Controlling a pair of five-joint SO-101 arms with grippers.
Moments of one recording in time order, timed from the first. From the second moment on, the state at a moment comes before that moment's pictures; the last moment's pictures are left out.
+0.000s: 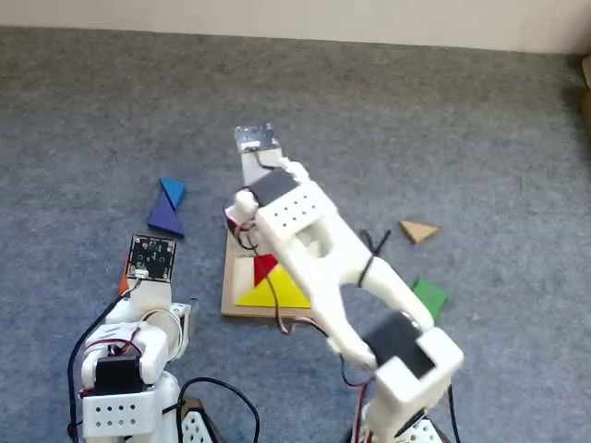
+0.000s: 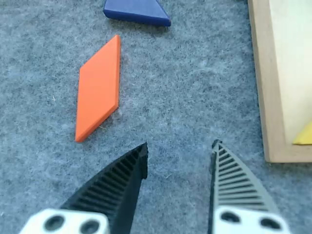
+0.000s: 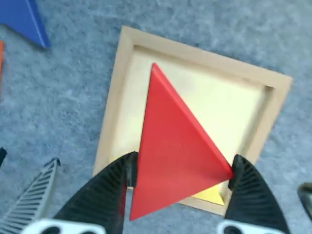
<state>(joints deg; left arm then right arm) -10.9 -101.5 96.0 70.9 -5.1 -43.9 11.0 -2.2 77.7 -20.4</state>
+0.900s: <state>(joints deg) -10.9 -101.5 96.0 70.9 -5.1 -43.3 12.7 -7.3 81.5 -17.4</state>
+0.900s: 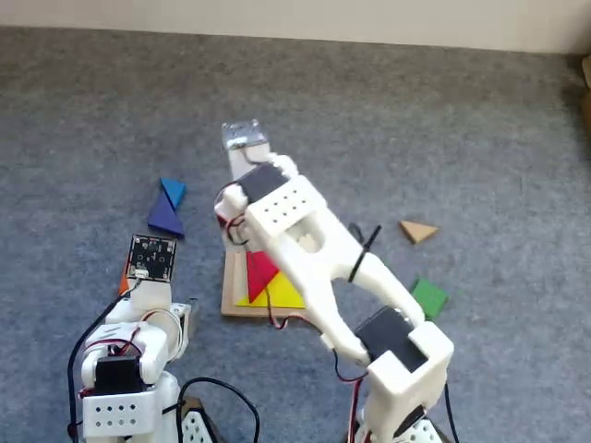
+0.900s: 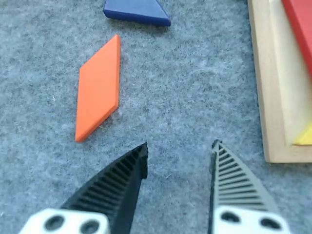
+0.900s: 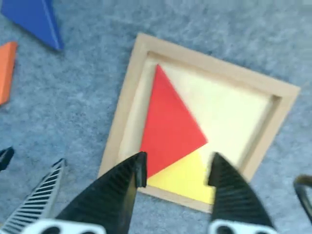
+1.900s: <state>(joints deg) -10.9 -101.5 96.0 70.9 -5.1 -45.6 23.1 -0.6 72.6 -9.2</state>
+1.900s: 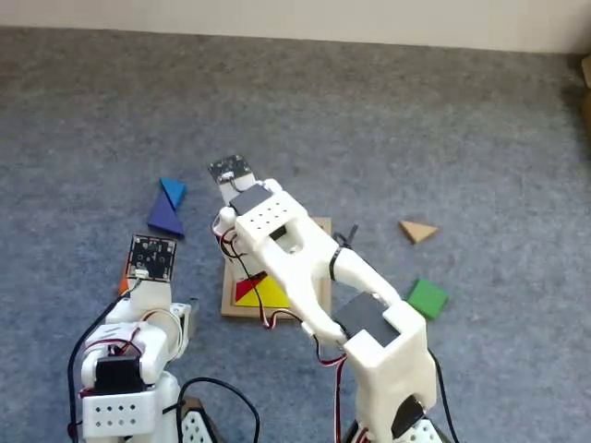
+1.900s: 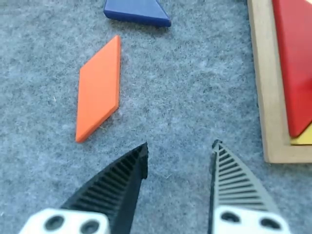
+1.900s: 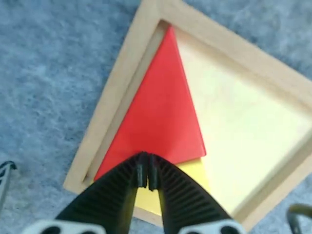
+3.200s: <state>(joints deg) -10.9 -101.5 96.0 70.9 -5.1 -28.6 -14.1 9.3 87.3 -9.2</state>
